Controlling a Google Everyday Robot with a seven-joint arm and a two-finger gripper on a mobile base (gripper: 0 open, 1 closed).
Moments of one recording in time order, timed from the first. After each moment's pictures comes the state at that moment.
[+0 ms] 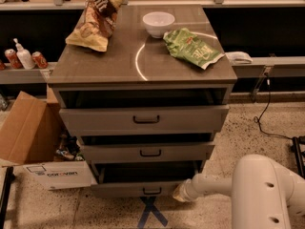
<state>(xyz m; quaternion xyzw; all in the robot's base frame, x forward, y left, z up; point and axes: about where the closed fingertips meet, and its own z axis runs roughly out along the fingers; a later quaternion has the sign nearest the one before) 0.533 -0.136 0.149 -0.54 0.81 0.13 0.20</state>
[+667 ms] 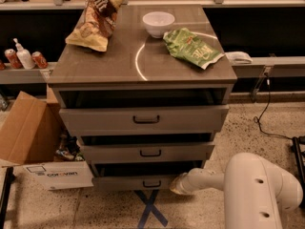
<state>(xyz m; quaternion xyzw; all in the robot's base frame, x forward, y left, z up) 0.576 -0.123 0.147 -0.55 0.80 0.11 0.22</state>
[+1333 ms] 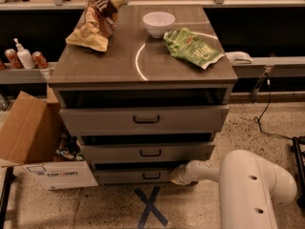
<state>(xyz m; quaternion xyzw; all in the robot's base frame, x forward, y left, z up) 0.626 -0.125 0.163 -0.55 0.80 0.08 0.24</state>
